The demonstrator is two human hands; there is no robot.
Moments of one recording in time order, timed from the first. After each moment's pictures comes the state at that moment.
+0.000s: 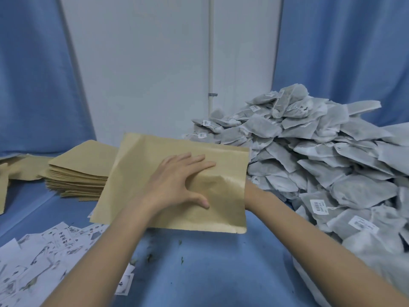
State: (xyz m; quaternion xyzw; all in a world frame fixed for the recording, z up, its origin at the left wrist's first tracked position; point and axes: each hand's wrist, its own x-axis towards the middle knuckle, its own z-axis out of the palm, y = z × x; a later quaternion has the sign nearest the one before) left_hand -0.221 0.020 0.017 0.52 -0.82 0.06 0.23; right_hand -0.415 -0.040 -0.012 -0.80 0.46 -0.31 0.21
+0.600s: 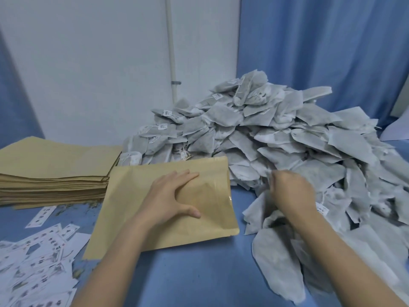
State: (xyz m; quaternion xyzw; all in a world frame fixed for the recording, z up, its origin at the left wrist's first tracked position) left_hand -0.291 -0.012 -0.045 0.54 -0.77 -0.13 0.31; right_hand -0.562 -0.027 -0.042 -0.65 0.70 -0.24 -0.19
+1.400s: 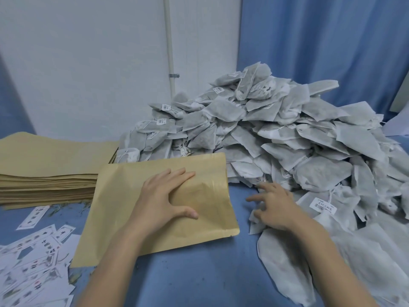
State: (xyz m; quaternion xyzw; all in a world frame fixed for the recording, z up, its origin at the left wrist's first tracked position) left_hand -0.278 -0.004 -0.050 0.53 -0.77 -0.10 0.33; right_hand -0.551 -0.032 -0.075 -0.75 0.65 -0.10 0.04
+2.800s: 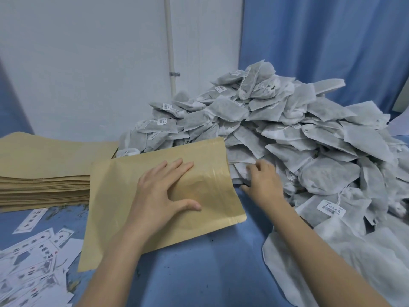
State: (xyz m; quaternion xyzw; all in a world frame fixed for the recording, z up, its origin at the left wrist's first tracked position) left_hand -0.279 -0.002 -0.039 0.53 -0.76 -0.06 0.39; right_hand -0.524 -0.095 -0.078 -0.69 0.70 -0.17 -0.10
